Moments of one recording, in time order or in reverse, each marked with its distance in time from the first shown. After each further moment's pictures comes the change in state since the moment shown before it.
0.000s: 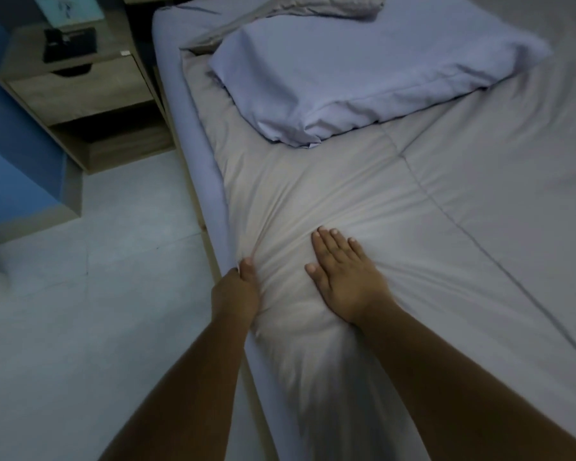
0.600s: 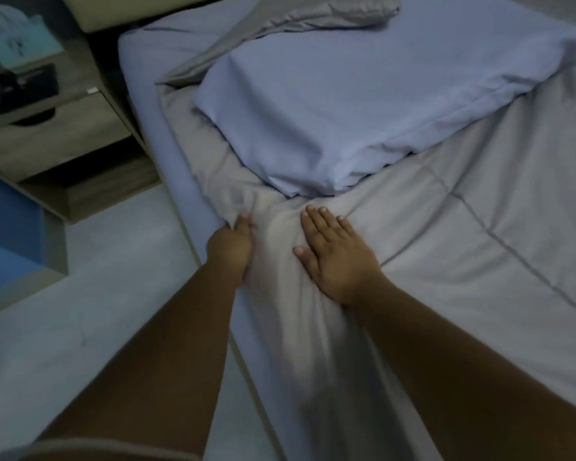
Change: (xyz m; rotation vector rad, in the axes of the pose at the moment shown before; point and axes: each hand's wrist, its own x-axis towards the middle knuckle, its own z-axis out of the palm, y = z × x) left_hand 0.207 0.105 -0.044 -0.241 -0.076 0.028; right_hand 0.180 -0.017 -0.006 0.043 0.072 0.040
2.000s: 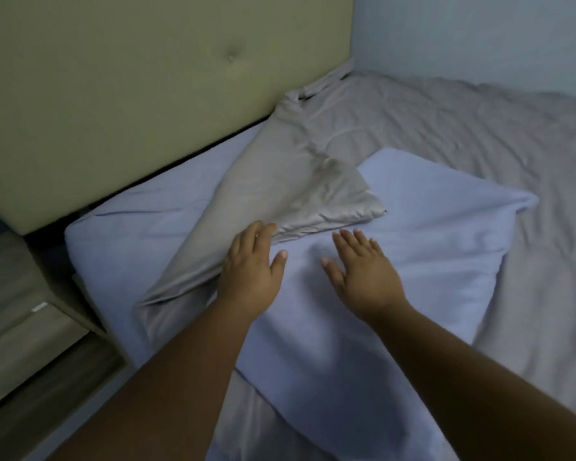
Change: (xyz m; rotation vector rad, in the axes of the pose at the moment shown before) left_hand 0.228 0.262 -0.042 0.515 -0.052 1.158; right_hand 0.279 0.027 -0.137 -0.006 0.276 0.452
